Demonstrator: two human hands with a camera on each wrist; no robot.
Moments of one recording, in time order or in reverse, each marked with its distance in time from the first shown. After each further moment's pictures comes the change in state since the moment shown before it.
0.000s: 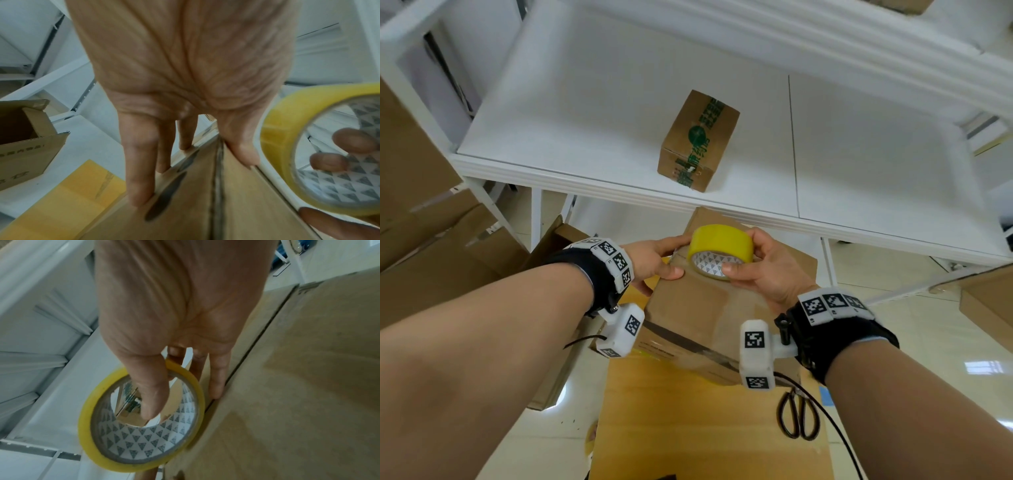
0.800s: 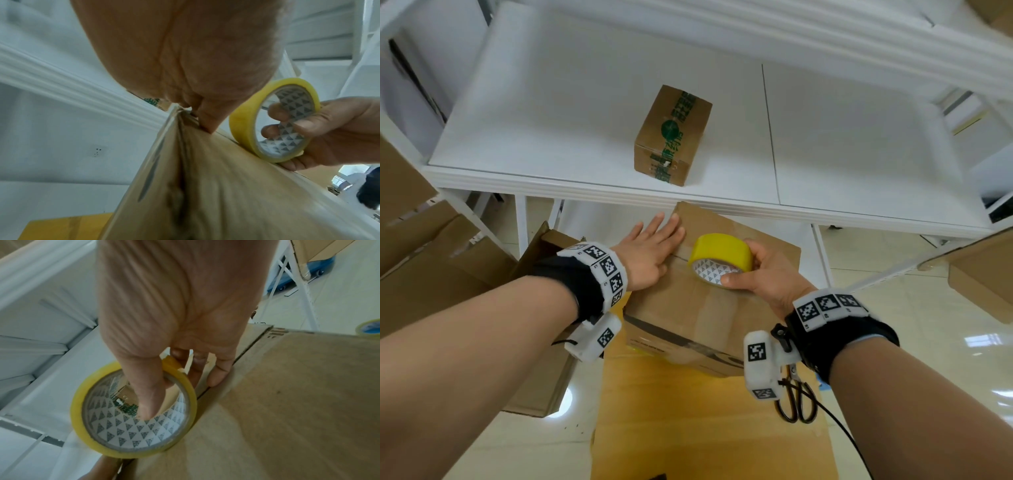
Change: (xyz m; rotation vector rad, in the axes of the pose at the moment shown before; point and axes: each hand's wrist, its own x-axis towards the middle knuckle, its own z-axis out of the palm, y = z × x) left_hand 0.002 0.009 0.026 1.224 0.236 0.211; right_hand -0.014 0.029 -0.032 -0.160 0.034 0.082
